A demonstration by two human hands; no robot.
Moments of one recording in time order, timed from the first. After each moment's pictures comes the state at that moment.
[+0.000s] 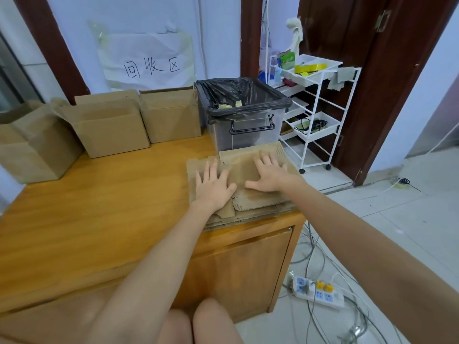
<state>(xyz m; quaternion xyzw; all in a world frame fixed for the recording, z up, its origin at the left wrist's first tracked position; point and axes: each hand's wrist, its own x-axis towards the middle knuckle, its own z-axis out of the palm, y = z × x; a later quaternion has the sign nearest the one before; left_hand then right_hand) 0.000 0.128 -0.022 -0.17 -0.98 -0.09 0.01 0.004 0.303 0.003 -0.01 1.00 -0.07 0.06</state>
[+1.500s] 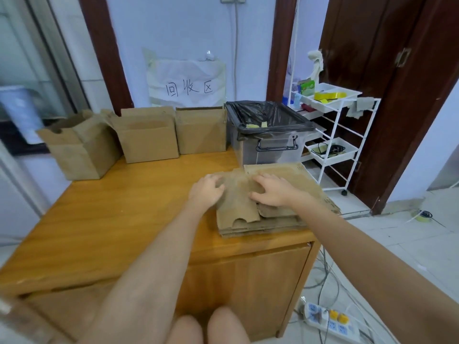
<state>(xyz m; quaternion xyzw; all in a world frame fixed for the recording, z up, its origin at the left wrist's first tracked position) -0.010 0.059 -0.003 -0.09 -0.97 -0.24 0.03 0.023 0.258 0.026 -0.11 0.99 -0.06 0.04</state>
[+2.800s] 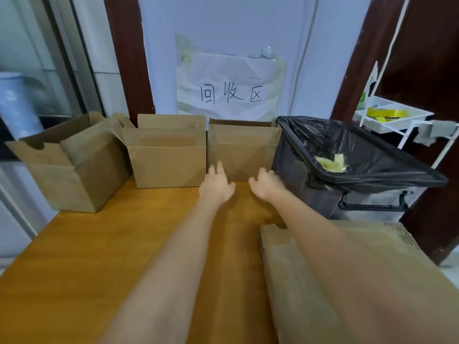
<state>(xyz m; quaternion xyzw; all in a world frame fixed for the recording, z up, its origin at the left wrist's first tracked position) -0.218 -0.017 0.003 0.02 -0.97 -0.24 0.04 -0.224 0.120 0.021 0.02 0.99 -0.17 0.00</state>
